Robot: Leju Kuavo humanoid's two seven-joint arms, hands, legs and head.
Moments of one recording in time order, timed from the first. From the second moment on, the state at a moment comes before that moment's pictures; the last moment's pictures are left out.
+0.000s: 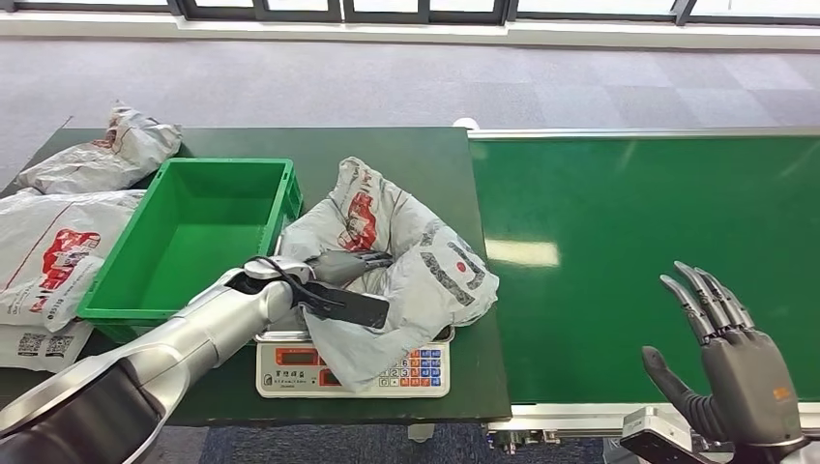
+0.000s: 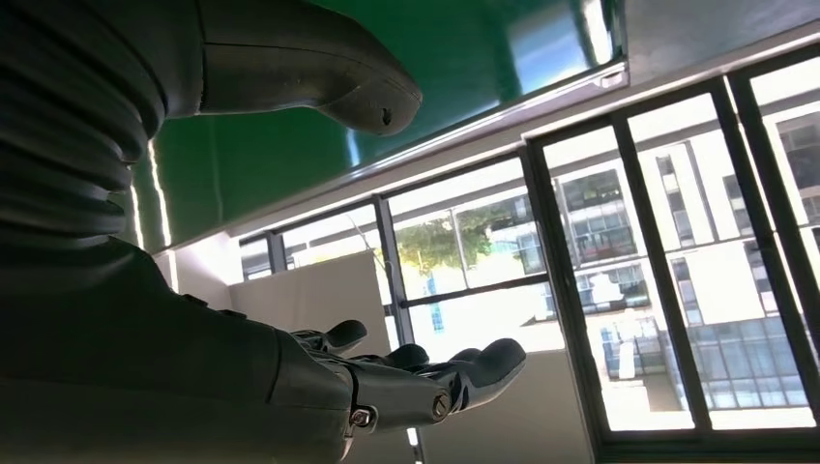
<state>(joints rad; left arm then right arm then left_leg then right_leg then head) -0.88 0.08 -1.06 -0.51 -0.41 -0.26 -0.37 0.37 -0.48 -0.15 -2.10 0.76 -0.16 -0.25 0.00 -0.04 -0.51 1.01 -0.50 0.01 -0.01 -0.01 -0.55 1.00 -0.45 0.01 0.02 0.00</state>
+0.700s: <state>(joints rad) -0.87 0.12 -1.00 -0.56 -0.69 -0.06 -0.30 0.39 -0.41 -0.11 -2.08 0.75 -0.21 -0.27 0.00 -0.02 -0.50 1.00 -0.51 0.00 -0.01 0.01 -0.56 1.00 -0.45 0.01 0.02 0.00</state>
